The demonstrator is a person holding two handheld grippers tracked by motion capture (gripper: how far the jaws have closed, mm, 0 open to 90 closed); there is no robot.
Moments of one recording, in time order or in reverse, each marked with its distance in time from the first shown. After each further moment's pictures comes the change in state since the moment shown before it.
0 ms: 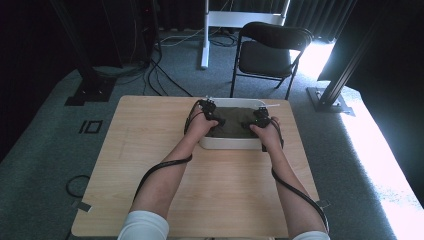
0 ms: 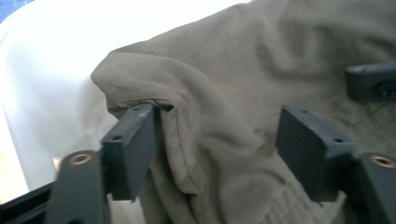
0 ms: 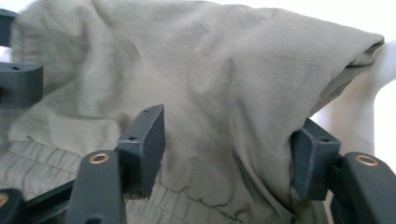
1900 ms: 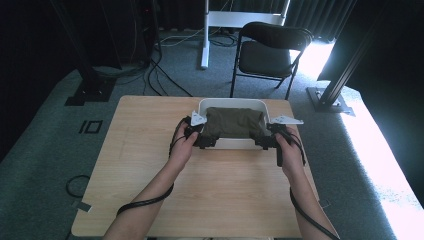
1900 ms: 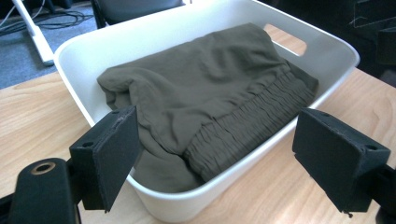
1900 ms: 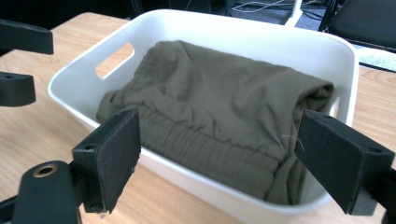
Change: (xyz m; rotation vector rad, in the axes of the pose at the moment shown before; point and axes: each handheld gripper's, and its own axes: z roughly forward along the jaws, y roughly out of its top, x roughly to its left) left arm -0.030 -0.072 -0.090 -0.264 -0.039 0.134; right arm 0.006 -0.048 -0.099 -0.261 0.122 -0.190
